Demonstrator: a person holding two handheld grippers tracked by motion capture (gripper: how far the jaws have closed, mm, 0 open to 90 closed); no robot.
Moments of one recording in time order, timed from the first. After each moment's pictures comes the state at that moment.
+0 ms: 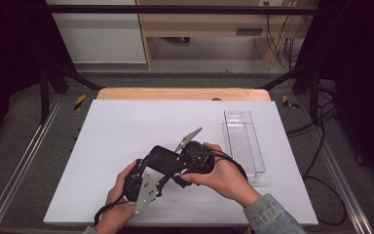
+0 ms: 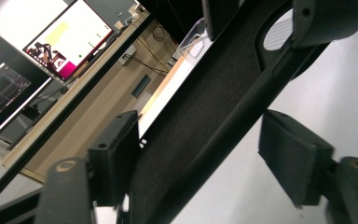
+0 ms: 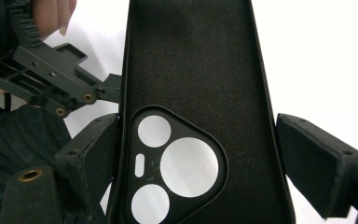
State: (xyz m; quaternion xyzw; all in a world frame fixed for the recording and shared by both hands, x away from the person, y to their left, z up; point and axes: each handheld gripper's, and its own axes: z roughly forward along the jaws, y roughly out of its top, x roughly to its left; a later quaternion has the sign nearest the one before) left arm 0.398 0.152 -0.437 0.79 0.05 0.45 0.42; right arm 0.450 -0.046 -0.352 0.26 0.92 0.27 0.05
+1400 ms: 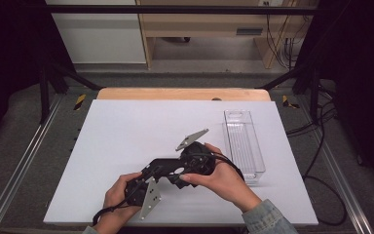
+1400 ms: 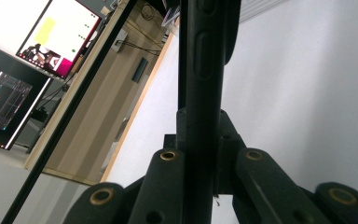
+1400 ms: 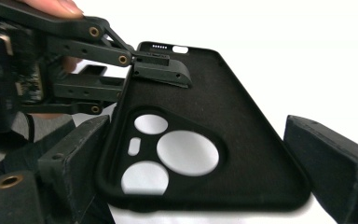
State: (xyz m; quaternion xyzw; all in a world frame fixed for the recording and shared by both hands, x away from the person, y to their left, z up) left arm 0.392 0.152 -0.443 0.81 0.01 0.47 0.34; right arm 0.445 -0.050 -0.353 0.28 0.89 0.34 0.04
